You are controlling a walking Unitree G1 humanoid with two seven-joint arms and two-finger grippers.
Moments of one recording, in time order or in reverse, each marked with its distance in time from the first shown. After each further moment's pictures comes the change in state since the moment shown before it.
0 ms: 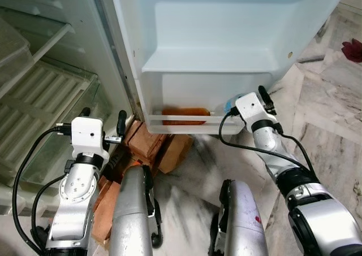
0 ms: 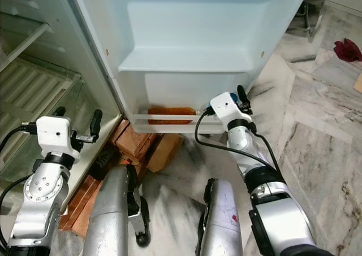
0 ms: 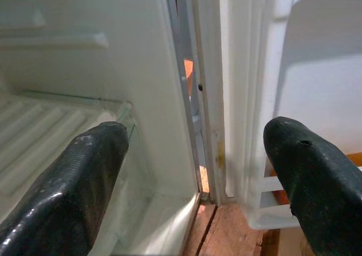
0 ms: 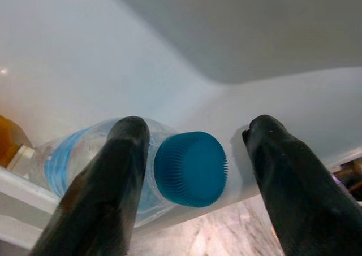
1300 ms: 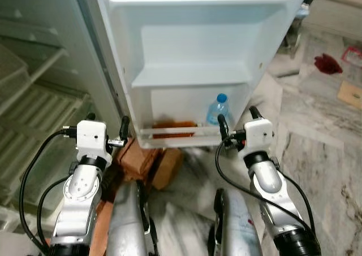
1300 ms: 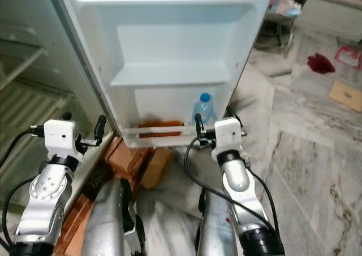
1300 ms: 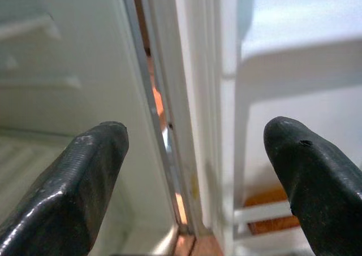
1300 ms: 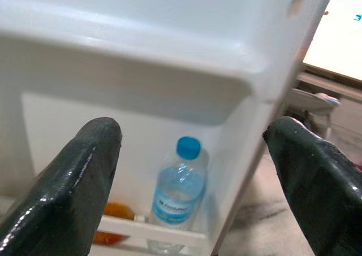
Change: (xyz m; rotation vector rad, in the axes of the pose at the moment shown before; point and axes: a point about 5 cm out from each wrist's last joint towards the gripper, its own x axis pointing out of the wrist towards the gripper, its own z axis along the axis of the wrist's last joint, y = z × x) left arm 0.003 -0.002 -0.014 -0.014 0.035 -0.020; right arm -0.089 0.024 0.018 0.604 -0.161 0.107
